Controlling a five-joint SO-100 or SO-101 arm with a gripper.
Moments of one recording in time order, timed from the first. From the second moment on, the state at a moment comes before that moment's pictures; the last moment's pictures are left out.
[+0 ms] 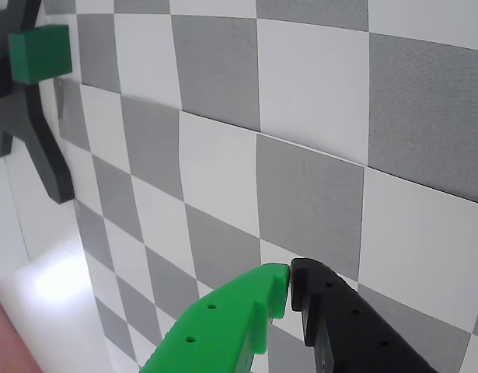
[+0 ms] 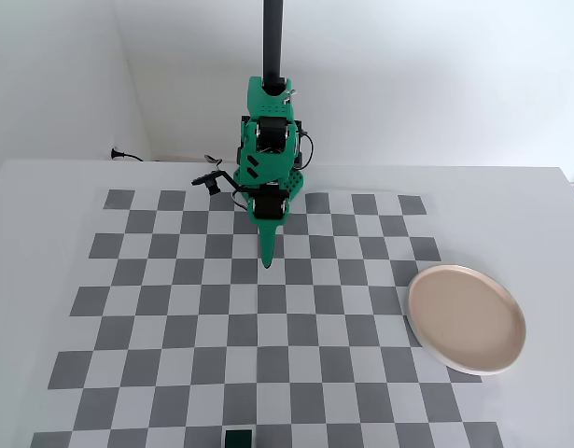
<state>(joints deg) 0.5 190.1 178.1 53.9 2.7</state>
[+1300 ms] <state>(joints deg) -4.0 190.1 178.1 49.4 -71.2</state>
